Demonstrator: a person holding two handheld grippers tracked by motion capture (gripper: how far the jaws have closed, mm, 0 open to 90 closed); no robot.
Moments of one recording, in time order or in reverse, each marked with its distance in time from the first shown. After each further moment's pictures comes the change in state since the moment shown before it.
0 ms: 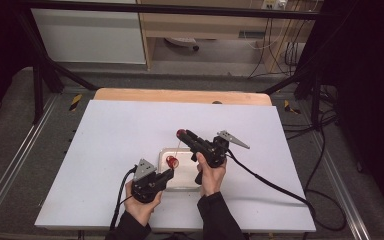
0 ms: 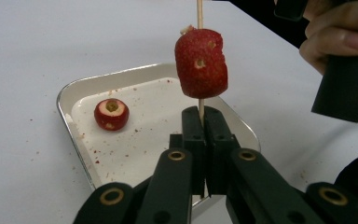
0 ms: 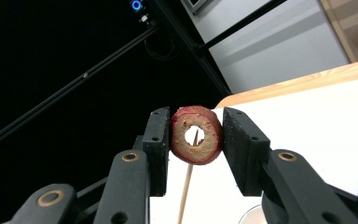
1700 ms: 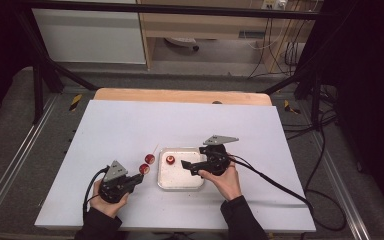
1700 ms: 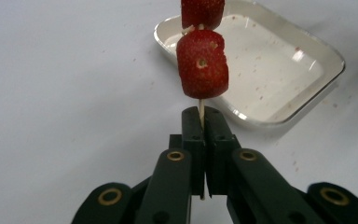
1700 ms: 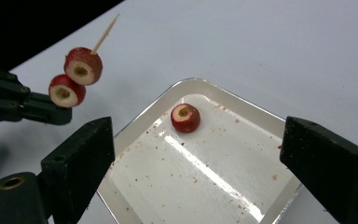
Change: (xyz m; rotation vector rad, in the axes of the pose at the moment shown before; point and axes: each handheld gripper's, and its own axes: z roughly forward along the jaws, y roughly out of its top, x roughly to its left) left arm 0.081 -0.026 -0.046 0.172 0.041 0.171; right arm -0.008 -0.001 -0.006 0.577 -0.169 -0.379
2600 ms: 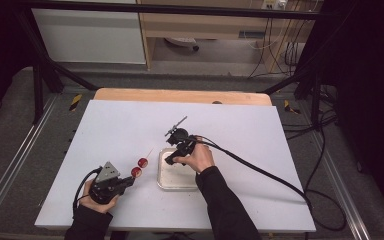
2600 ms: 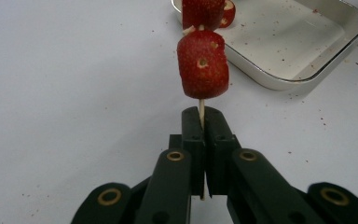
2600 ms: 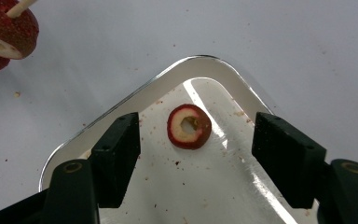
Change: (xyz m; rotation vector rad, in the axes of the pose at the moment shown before) left arm 0.017 -0.007 -0.007 0.054 -0.013 0.043; right arm 0.015 0.057 0.092 0.482 -0.029 -0.221
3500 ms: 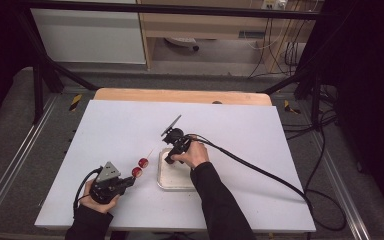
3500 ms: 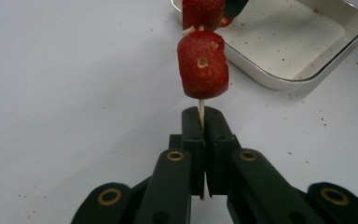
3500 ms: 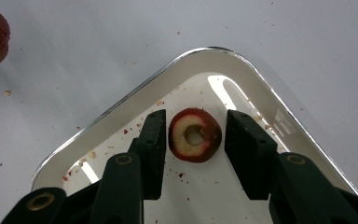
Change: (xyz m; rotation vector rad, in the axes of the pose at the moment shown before) left arm -0.001 0.000 0.002 0.005 -0.002 0.001; right arm -0.008 0.009 0.021 0.095 0.066 0.027
